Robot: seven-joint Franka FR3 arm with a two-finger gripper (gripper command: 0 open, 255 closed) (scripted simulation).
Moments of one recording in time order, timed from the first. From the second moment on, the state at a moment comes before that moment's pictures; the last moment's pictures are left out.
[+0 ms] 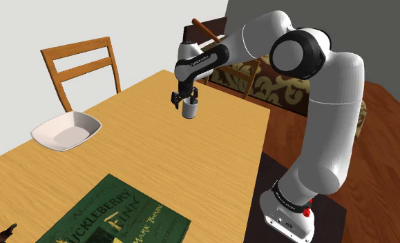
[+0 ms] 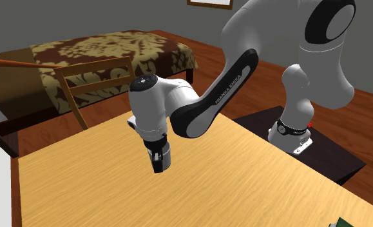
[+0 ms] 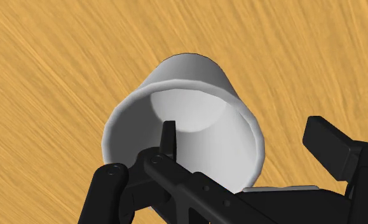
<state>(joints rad) -0.01 0.46 -0.04 -1.82 -0.06 2.25 0.23</state>
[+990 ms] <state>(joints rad) -0.01 0.46 -0.04 -1.82 -0.06 2.25 0.23</state>
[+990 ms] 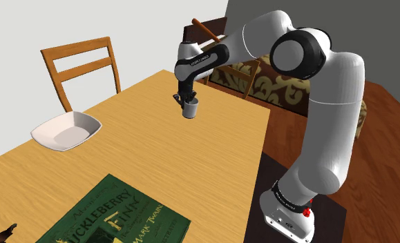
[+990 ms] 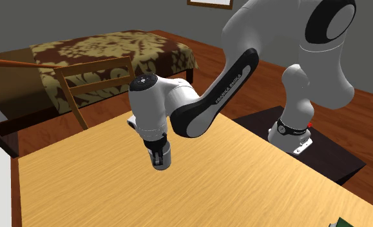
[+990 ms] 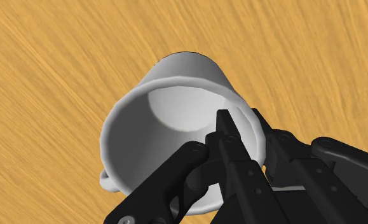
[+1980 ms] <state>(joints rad) 0.00 0.35 -0.04 -1.76 -0.06 2.09 0.23</state>
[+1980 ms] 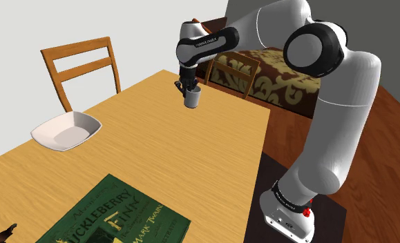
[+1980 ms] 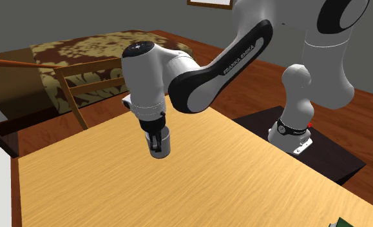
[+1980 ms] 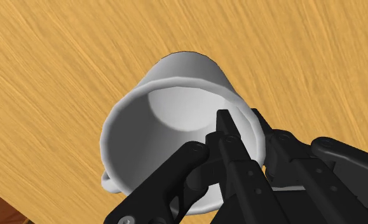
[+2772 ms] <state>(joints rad) 0.00 0.30 -0.04 -1.67 -0.05 1.94 0.22</state>
